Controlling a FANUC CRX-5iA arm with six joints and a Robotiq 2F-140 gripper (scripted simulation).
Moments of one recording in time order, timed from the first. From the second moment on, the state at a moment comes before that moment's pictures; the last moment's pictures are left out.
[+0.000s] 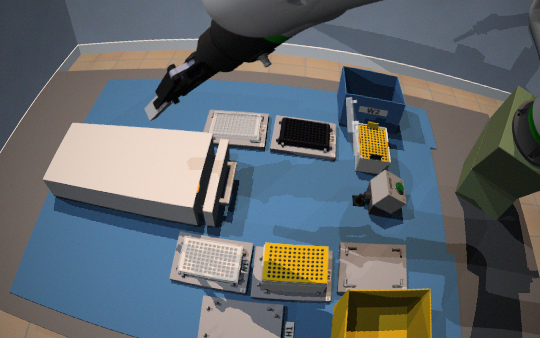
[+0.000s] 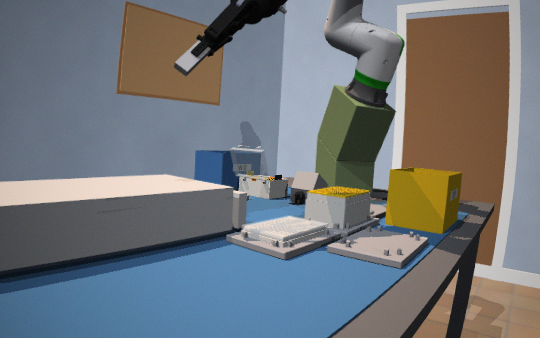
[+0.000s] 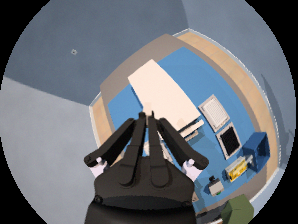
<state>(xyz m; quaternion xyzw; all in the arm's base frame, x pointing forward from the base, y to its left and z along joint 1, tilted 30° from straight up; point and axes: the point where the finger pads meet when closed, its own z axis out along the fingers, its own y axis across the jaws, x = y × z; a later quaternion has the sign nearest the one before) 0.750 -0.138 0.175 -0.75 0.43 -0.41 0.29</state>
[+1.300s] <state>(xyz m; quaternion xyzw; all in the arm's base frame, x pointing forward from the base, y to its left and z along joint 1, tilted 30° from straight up) 0.617 -0.097 0.093 -0.89 0.25 -0.28 0.23</state>
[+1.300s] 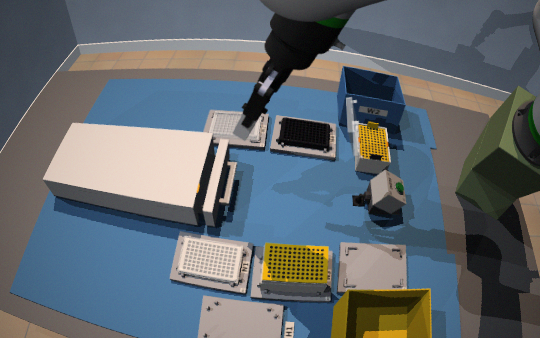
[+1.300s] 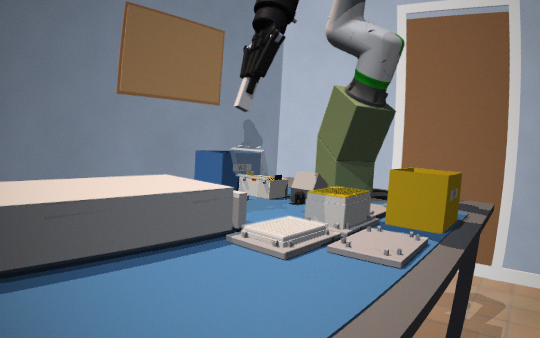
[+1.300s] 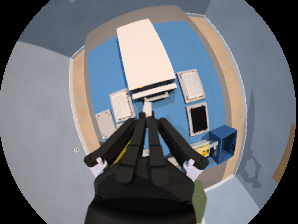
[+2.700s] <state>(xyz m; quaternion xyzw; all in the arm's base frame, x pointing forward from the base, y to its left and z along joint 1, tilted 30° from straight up) 0.458 -0.081 0.042 -0.96 0.09 -0.14 0.21</state>
